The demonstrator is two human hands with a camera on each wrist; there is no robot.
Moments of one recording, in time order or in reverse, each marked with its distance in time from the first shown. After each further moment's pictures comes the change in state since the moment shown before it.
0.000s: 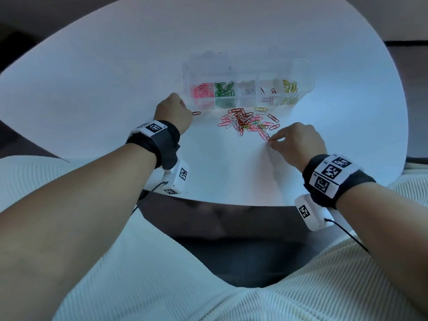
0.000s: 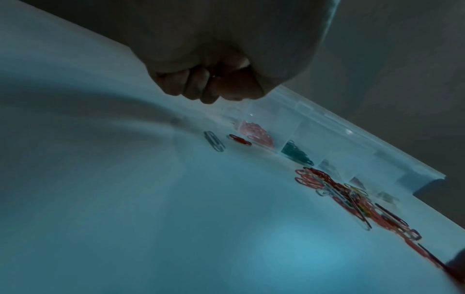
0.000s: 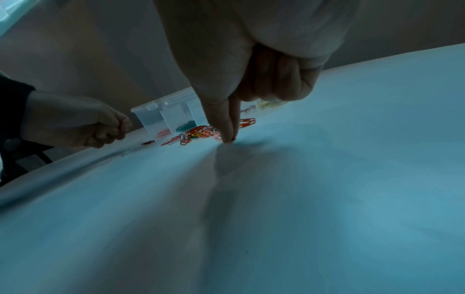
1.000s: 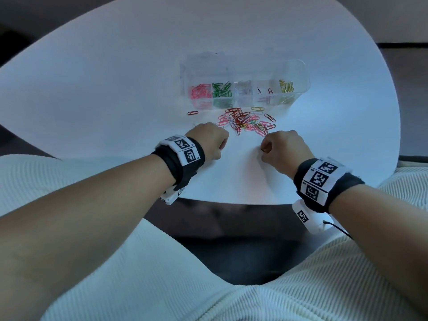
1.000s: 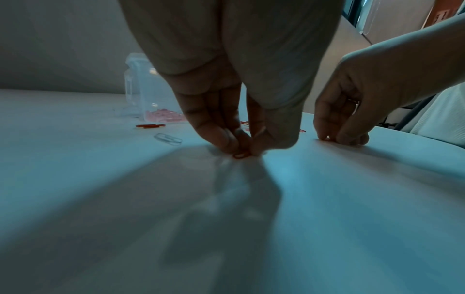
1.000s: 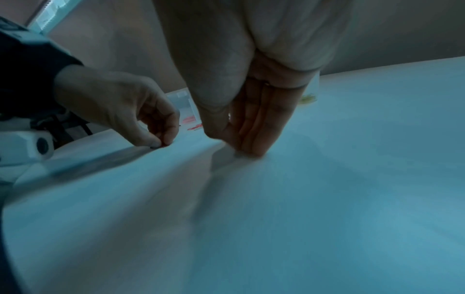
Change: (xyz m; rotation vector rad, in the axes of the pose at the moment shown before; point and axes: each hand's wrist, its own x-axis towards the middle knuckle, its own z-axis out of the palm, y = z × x) left_hand -0.043 0.025 0.035 0.556 -0.488 0.560; right_hand -0.011 -0.002 0.014 -0.066 -0.090 -0.143
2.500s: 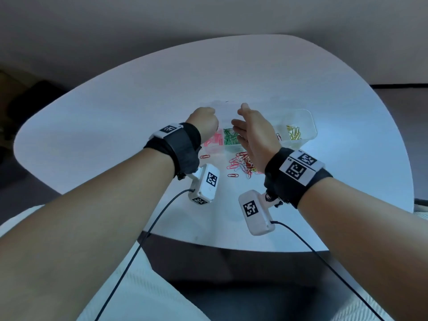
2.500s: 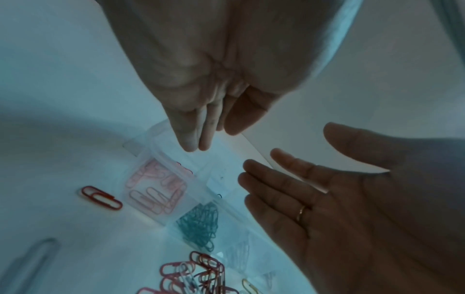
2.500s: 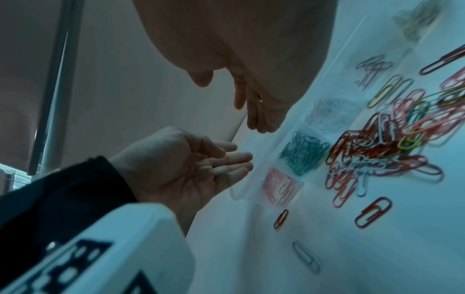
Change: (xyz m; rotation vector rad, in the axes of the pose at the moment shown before) left_hand 0.045 -0.041 -0.099 -1.016 0.363 -0.367; right_hand 0.077 -0.120 -0.046 1.272 0.003 0.123
